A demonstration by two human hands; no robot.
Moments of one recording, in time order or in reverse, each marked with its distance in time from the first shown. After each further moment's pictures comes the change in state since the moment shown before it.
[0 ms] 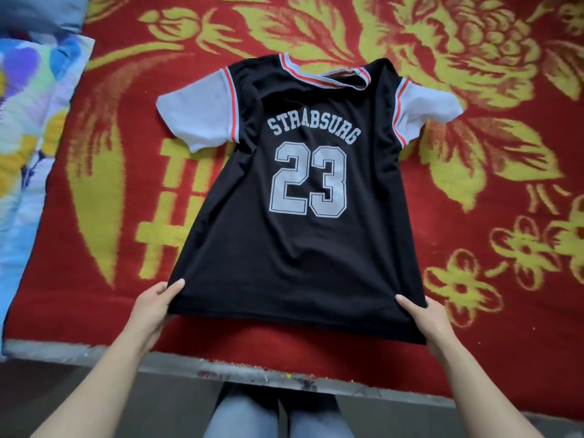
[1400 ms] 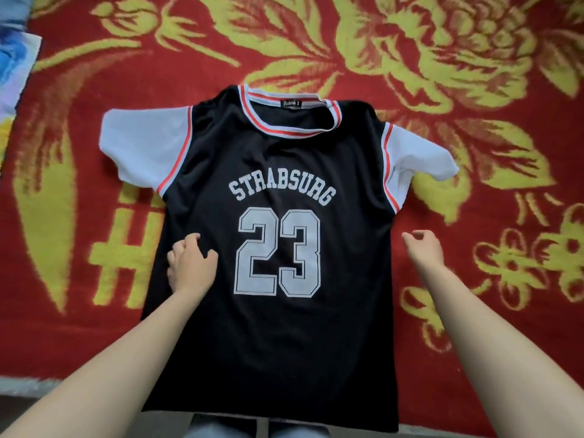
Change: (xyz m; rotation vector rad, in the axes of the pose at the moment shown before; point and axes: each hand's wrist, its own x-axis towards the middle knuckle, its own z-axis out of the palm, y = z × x) left_hand 0.013 0.051 0.150 0.949 0.287 0.317; right_hand 0.111 -0.100 -0.022 -0.316 0.212 -0.105
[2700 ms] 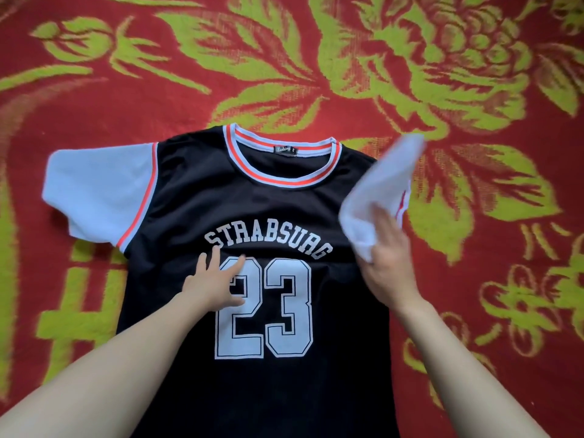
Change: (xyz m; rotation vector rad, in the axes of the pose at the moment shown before) left_hand 0.087 0.085 0.032 0.640 -0.608 0.387; right_hand 0.018 -0.081 0.029 -0.151 0.260 -1.143
